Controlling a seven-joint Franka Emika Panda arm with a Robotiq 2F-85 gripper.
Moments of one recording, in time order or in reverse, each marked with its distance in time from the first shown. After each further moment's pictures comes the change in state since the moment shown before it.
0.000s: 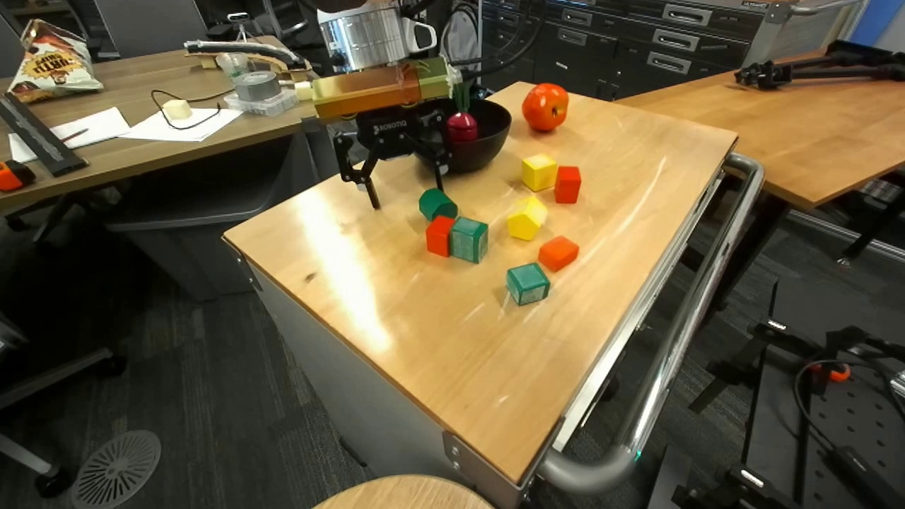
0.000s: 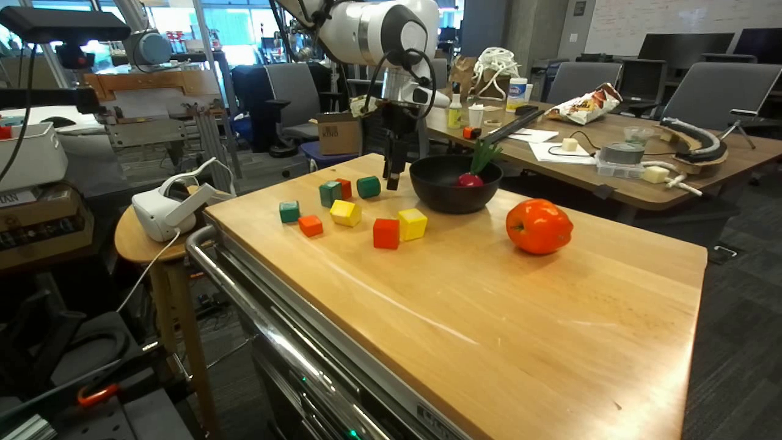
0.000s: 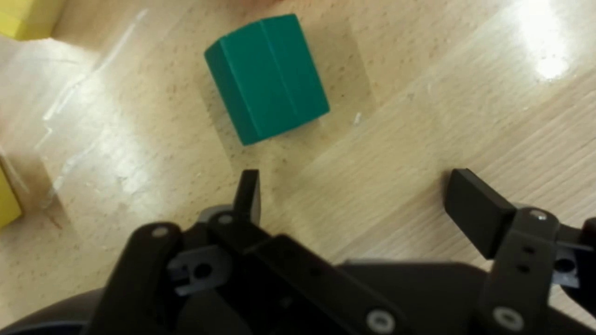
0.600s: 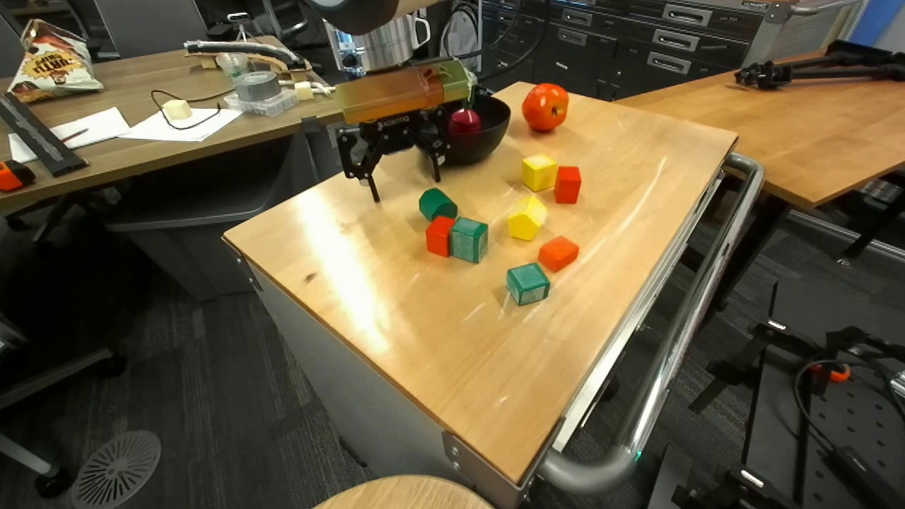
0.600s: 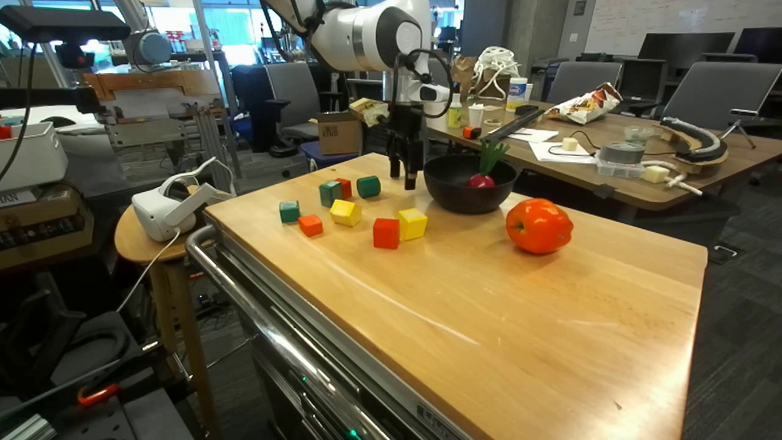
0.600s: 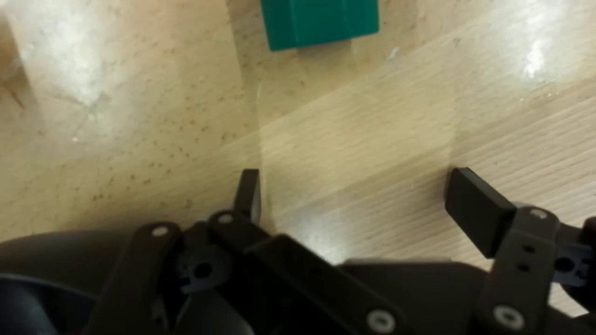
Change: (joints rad) arm 0.003 -0.053 0.001 -0.109 -0.096 0.185 -0.190
